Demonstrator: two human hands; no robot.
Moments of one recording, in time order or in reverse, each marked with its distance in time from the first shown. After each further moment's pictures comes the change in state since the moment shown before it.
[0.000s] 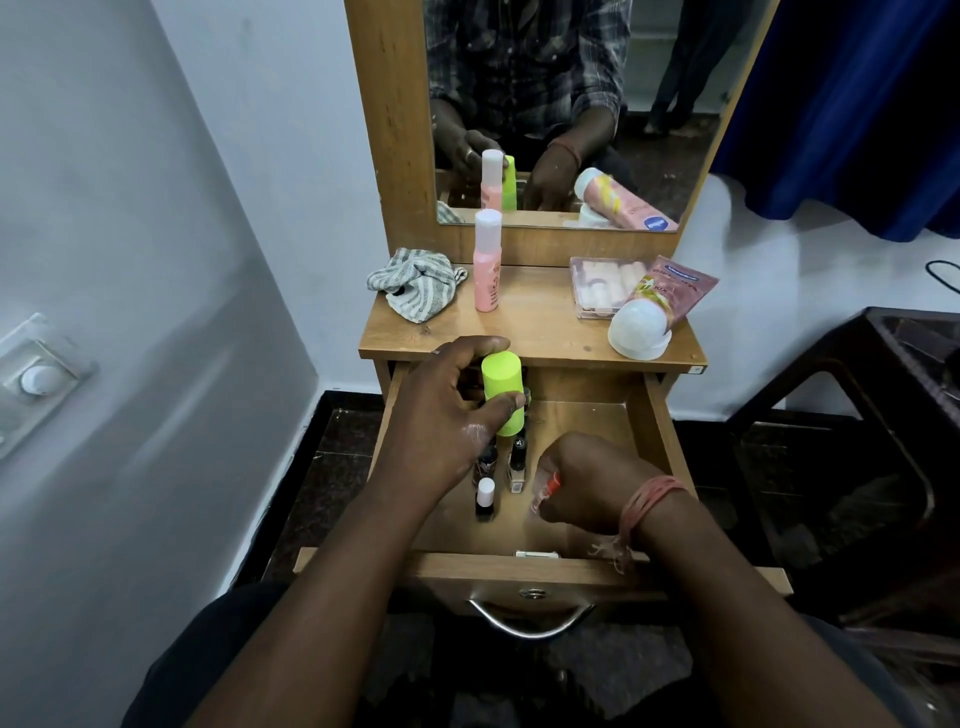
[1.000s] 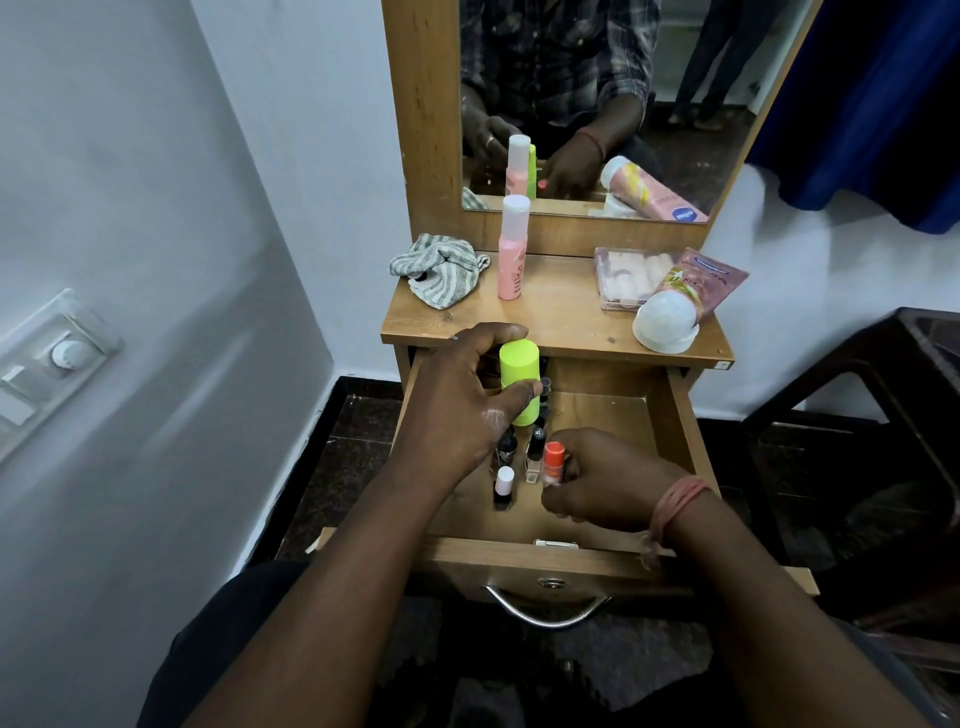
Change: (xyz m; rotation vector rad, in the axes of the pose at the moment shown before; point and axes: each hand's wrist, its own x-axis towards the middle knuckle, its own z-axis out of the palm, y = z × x) left_hand 0.000 -0.004 -0.004 0.035 0.011 0.009; right_hand -0.006 -0.003 0.004 0.143 -0.029 -0.116
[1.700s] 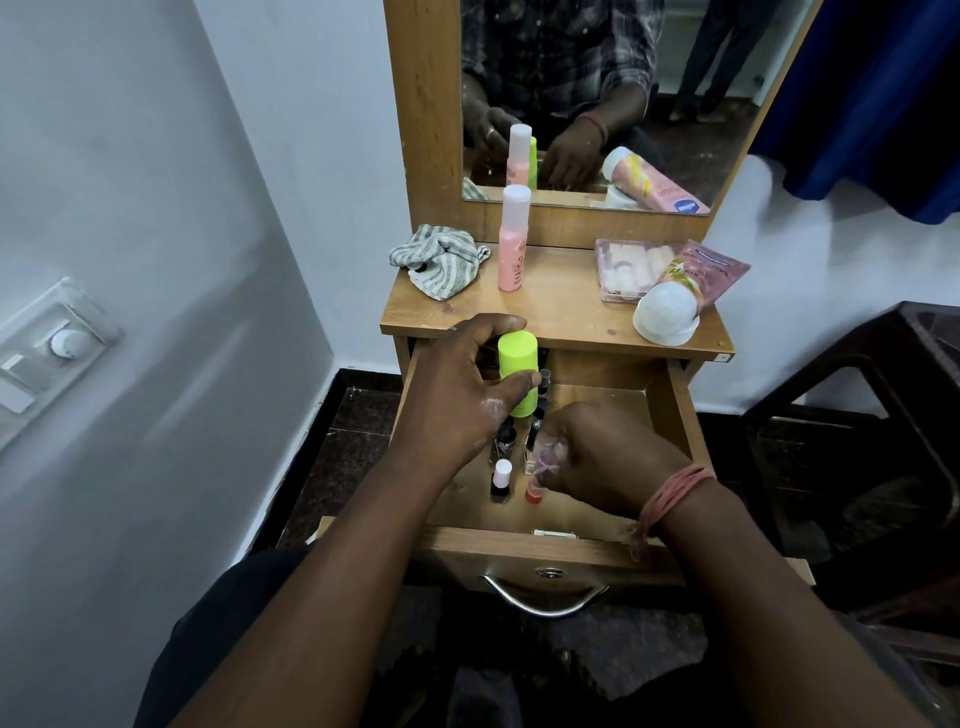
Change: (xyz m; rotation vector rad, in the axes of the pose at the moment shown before) left_hand 0.001 -0.002 0.001 0.023 0.005 -0.015; right_hand -0.004 -0.009 -0.007 -0.244 0.168 -0.157
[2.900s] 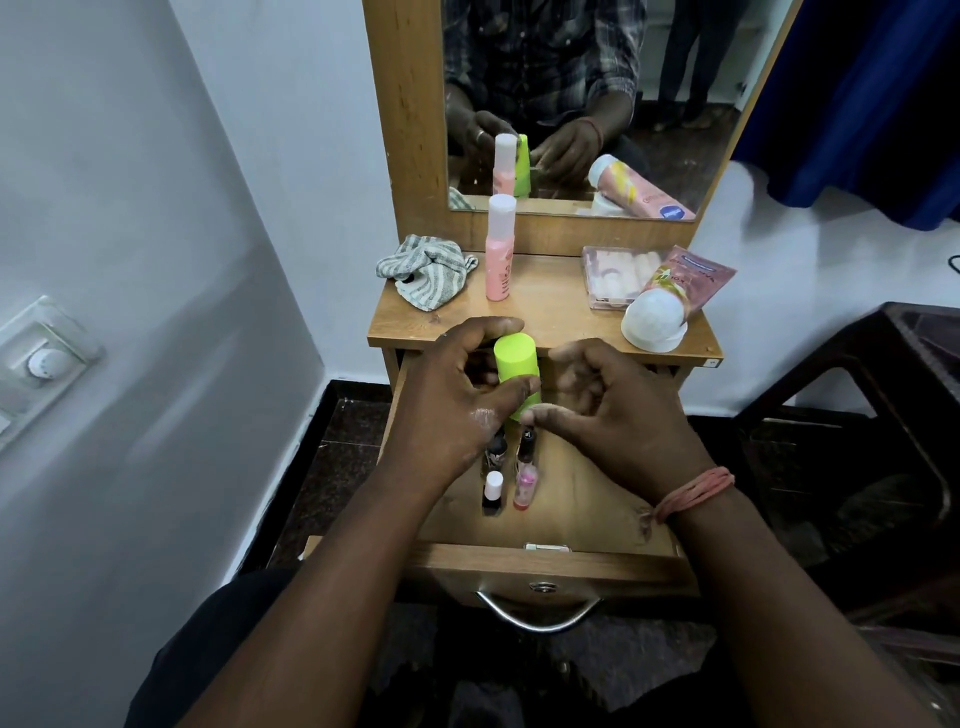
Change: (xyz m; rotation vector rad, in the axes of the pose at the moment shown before) left_hand 0.000 0.007 0.002 -0.148 -0.021 -0.017; right_hand 0.001 0.018 -0.013 0.448 0.471 -0.046
